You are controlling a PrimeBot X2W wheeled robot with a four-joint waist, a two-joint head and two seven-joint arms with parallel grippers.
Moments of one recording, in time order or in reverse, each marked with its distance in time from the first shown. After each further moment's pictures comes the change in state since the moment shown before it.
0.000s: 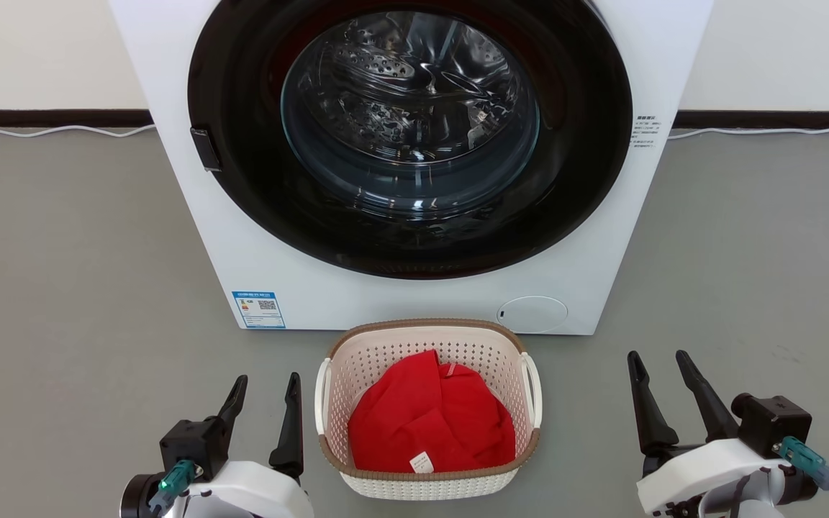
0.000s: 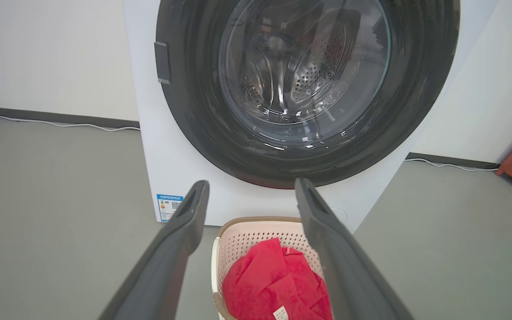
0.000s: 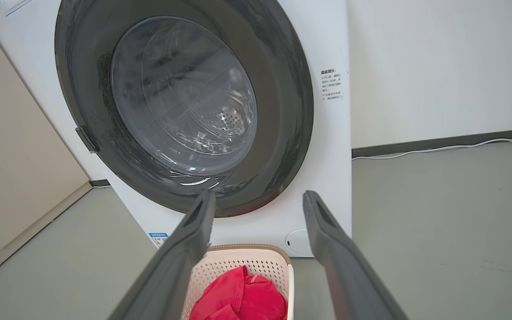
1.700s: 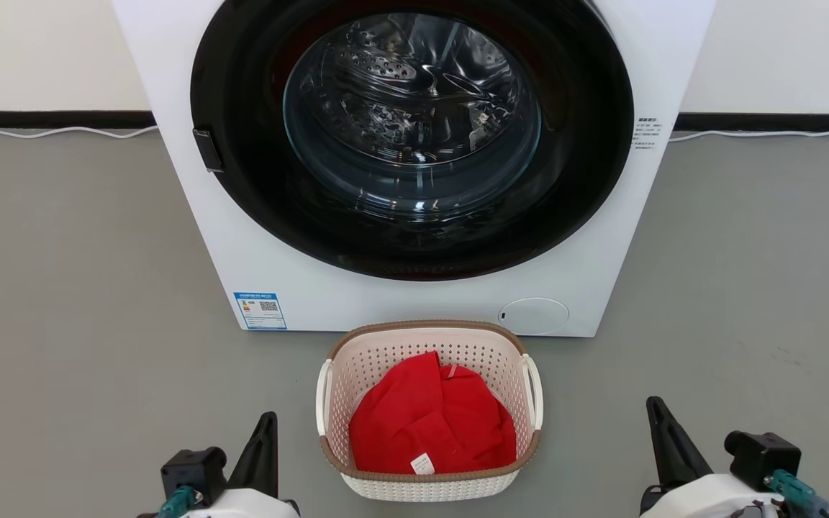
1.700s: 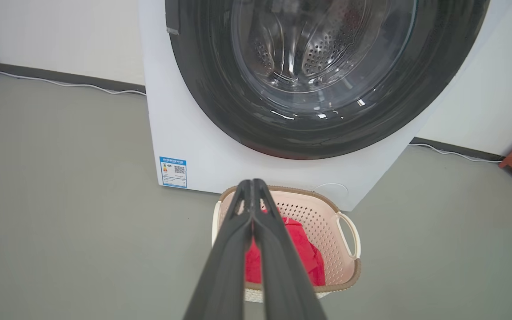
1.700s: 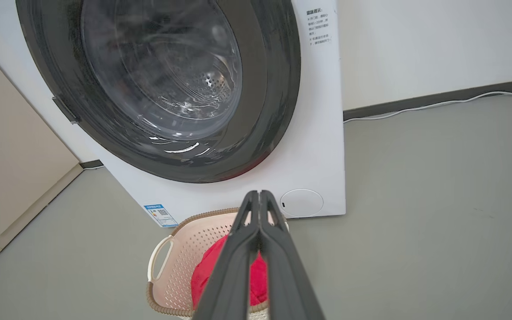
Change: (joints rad) left arm 0.047 -0.007 0.002 0.046 -0.033 0.001 0.011; right arm 0.052 0.026 -0.016 0.067 -0.003 0.000 0.012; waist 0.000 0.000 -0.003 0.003
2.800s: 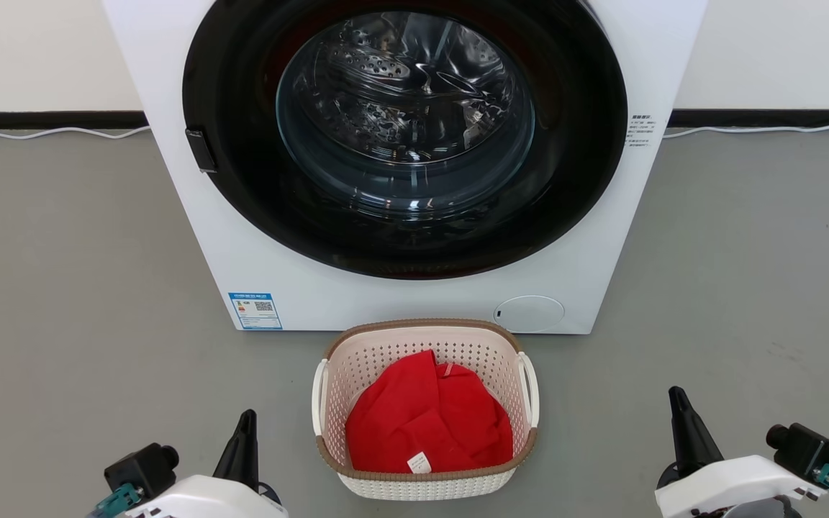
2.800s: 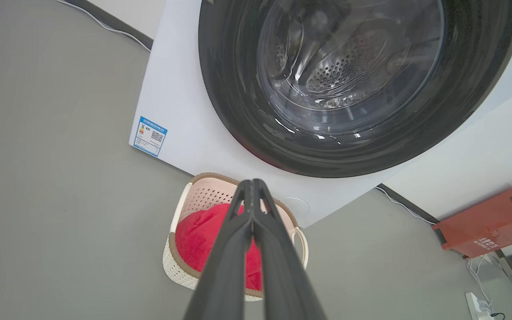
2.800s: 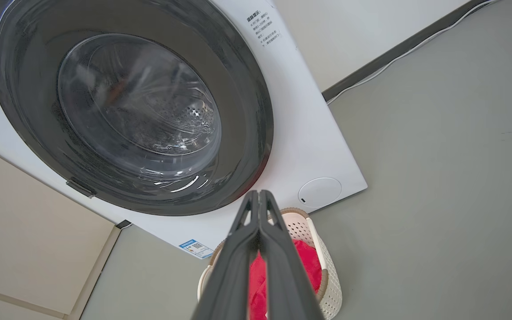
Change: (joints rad) left arm -0.001 0.000 0.060 -0.031 -0.349 -0.036 0.097; right arm 0.000 0.007 -0.044 -0.056 0.354 0.000 0.093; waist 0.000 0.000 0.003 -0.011
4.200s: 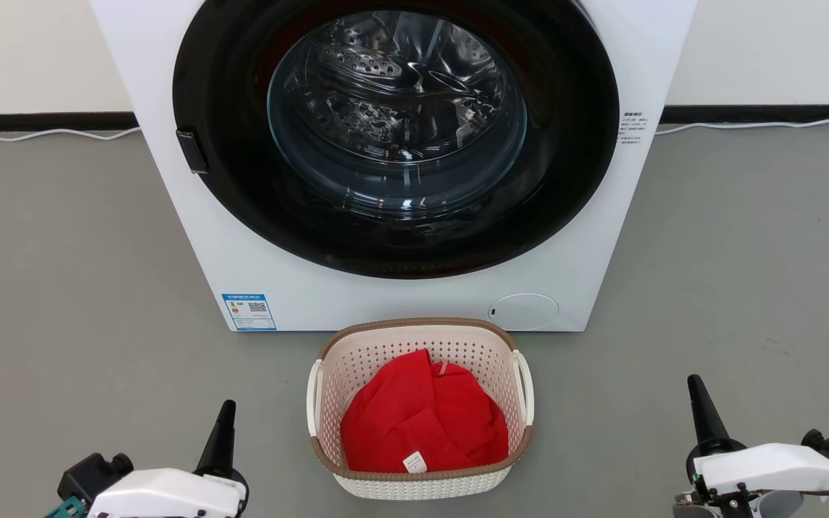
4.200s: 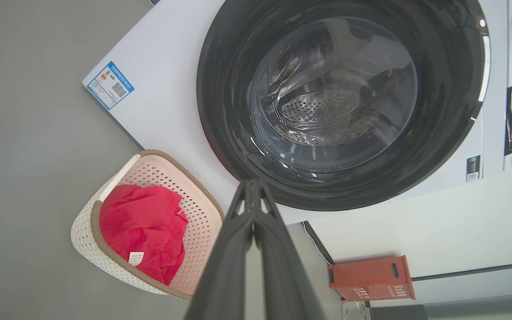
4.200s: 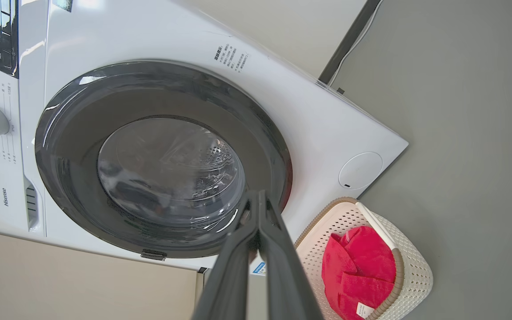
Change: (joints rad) left arm -0.005 0.000 0.081 -0.039 -0.451 -0.044 0.123; right arm 0.000 0.013 -0.063 -0.071 0.444 0.000 0.113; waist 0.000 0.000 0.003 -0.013
